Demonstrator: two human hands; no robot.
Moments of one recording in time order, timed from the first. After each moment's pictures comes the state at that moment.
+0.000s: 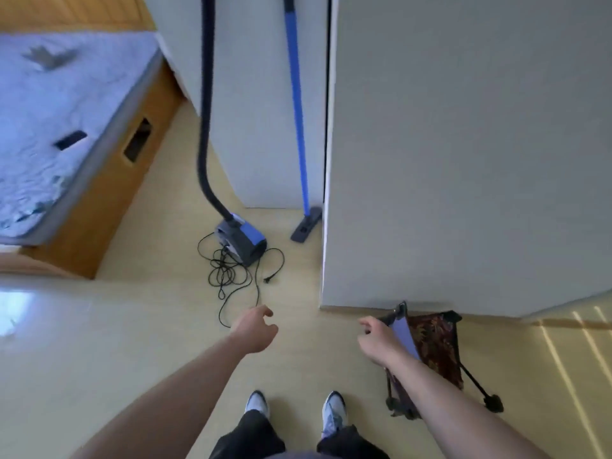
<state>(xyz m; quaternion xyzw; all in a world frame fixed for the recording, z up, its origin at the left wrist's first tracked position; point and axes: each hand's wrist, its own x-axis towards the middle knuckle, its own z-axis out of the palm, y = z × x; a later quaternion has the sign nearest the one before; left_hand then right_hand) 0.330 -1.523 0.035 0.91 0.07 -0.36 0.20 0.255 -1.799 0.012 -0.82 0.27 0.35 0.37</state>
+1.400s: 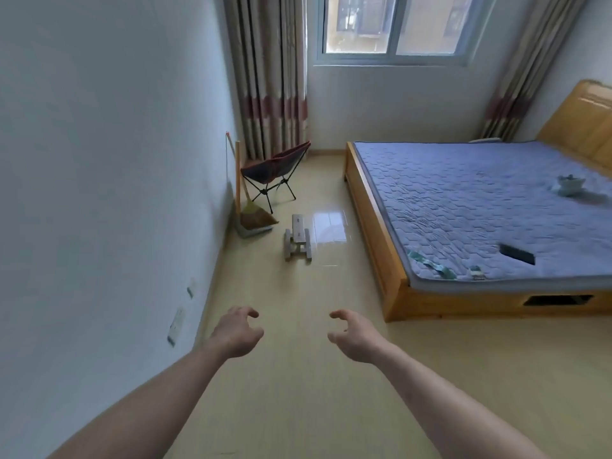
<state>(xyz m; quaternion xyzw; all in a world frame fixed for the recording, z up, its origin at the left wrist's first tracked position) 0.118 -0.800 0.148 0.69 0.65 0.00 0.32 0.380 -0.885 0.176 -0.75 -0.51 0.40 0.14</state>
